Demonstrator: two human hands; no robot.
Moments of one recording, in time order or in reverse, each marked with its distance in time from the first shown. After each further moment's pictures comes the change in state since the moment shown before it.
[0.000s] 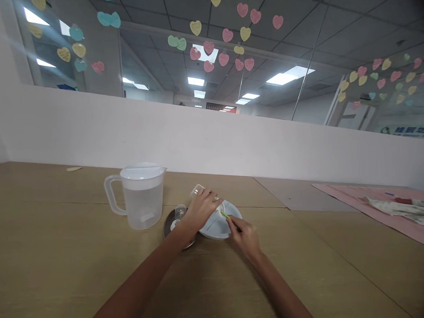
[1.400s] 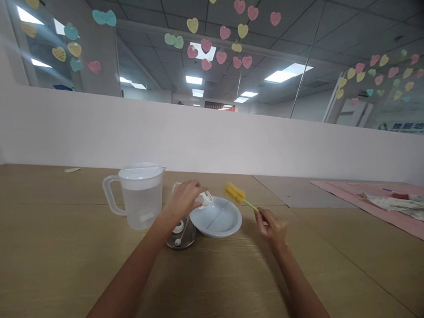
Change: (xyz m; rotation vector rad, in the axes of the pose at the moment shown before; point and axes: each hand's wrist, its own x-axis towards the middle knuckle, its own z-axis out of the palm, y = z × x) left_hand -0.010 -0.043 -0.029 -0.154 -0.101 -0.188; right_hand 0.001 0.061 -0.053 -0.457 0.302 -0.179
